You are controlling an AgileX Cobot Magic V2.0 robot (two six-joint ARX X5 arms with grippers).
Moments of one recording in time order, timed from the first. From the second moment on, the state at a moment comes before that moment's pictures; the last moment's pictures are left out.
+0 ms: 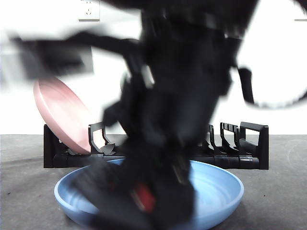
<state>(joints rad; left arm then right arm) -0.03 0.58 0.97 -1.22 0.32 -0.09 1.30 1.58 0.90 -0.48 0.15 -0.07</state>
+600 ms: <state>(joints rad) -0.04 0.68 0.97 -1.07 0.34 -0.21 1.16 1.16 1.11 -0.88 0.02 0.32</state>
